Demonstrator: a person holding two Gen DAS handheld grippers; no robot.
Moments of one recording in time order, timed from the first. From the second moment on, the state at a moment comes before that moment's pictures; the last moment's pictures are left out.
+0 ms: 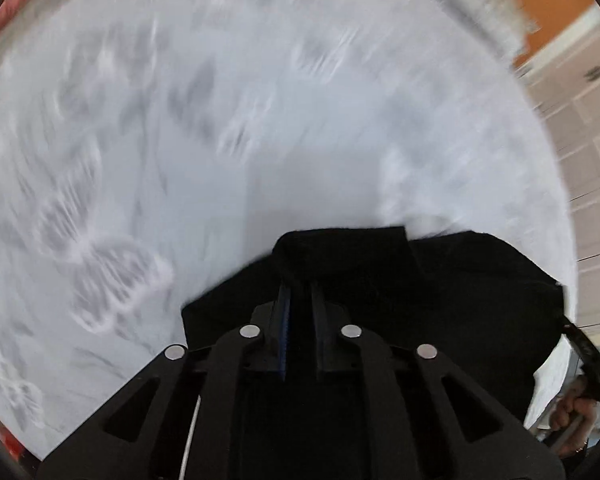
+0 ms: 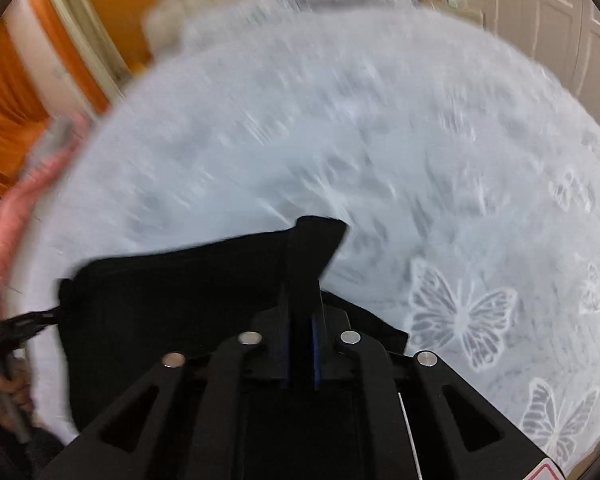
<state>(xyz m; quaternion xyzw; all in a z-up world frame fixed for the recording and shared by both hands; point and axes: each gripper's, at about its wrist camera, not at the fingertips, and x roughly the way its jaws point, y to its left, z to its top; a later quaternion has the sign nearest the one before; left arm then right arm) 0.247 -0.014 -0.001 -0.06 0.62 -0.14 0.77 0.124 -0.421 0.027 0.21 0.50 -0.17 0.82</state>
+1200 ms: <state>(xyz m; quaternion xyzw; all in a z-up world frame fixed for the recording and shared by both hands) 0.160 0.045 -0.017 -0.22 0.61 -0.07 0.76 0.111 -0.246 -0.019 0.19 0.59 -0.05 0.78</state>
